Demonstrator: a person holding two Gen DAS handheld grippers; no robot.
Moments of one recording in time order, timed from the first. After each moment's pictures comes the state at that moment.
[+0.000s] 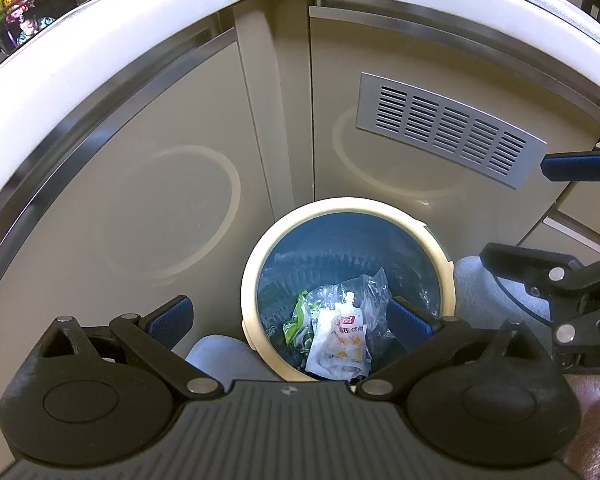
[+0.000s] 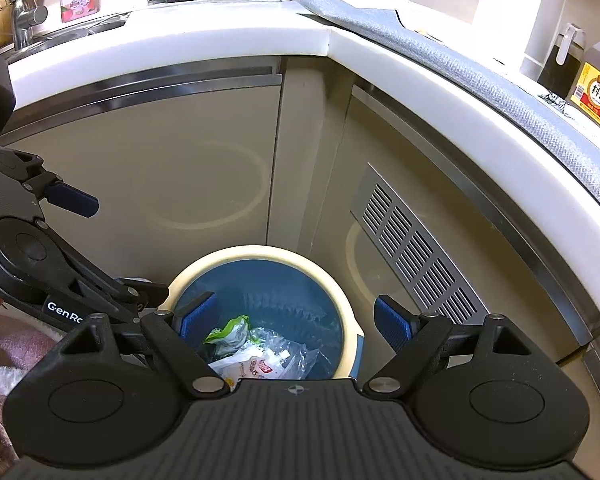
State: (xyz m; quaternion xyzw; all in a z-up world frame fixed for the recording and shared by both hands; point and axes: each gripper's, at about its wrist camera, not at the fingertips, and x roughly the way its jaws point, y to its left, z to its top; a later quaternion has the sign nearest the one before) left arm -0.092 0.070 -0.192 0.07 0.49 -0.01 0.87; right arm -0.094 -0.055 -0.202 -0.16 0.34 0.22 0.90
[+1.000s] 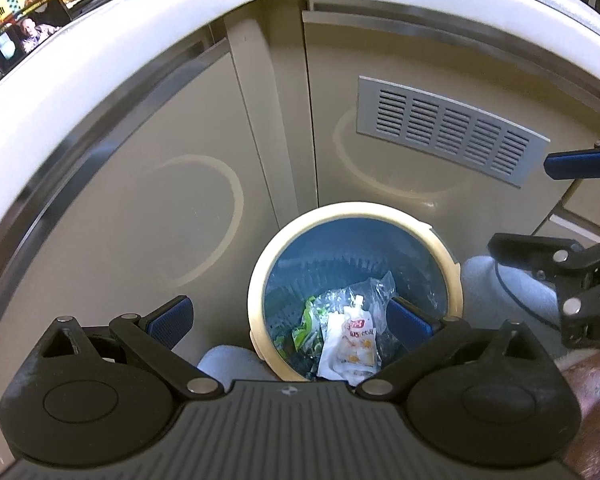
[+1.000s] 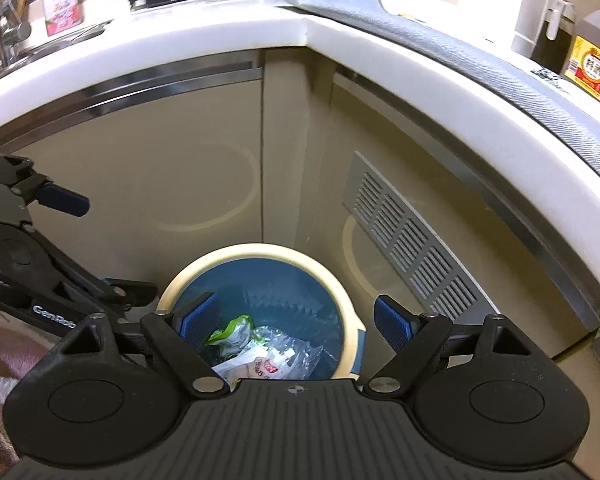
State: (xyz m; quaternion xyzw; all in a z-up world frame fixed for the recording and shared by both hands) left arm -0.089 0.069 -0.190 0.09 0.48 -0.01 0.87; right arm -0.080 -0.071 -0.205 -0.13 0.36 0.21 0.90
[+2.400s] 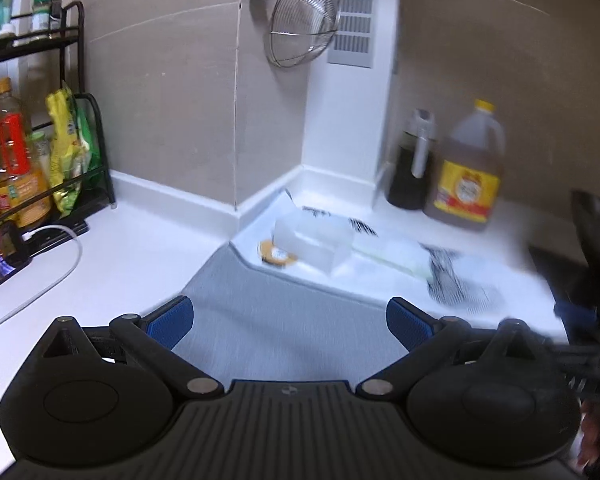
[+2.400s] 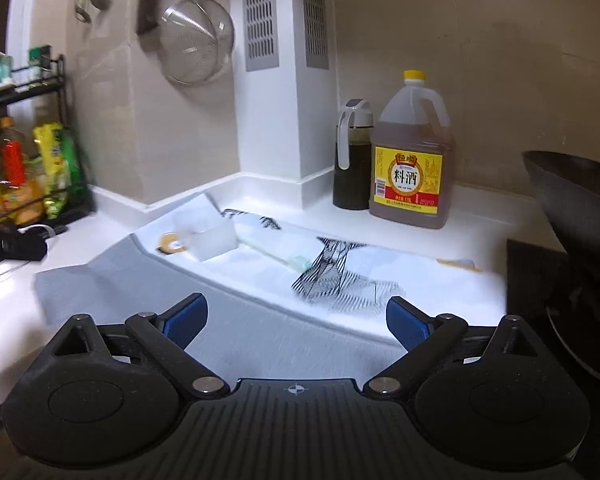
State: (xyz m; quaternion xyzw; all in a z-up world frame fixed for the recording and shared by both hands) left arm 0.147 0.027 0.032 -0.01 0.28 -0.05 0.96; right arm 0.106 -0.203 -0.056 0.02 0.19 0.02 0.98
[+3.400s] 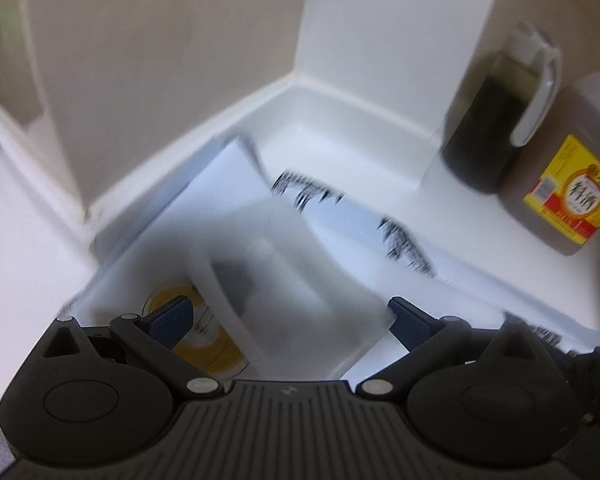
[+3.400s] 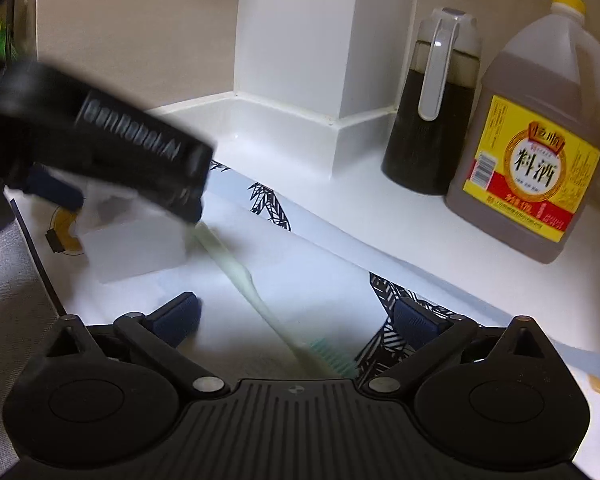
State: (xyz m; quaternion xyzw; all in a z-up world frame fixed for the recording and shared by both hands) left arm 0.417 -0.036 -0.055 -0.05 0.45 -0.05 0.89; right arm 0.322 -0.176 -0.102 -0.04 0.29 0.05 0.95
